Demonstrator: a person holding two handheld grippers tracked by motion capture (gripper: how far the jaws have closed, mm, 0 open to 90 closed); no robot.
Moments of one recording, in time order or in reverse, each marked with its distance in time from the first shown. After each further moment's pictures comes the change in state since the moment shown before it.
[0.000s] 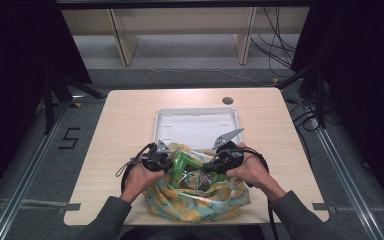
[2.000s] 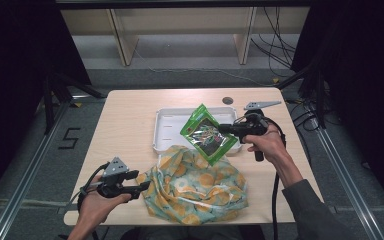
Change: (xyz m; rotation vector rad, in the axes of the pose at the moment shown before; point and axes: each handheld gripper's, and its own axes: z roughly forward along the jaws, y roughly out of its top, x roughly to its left) left arm -0.008 -0.072 -0.116 -0.177 -0.032 -0.145; right arm -0.070 0.014 -0.064 -0.367 -0.095 0.196
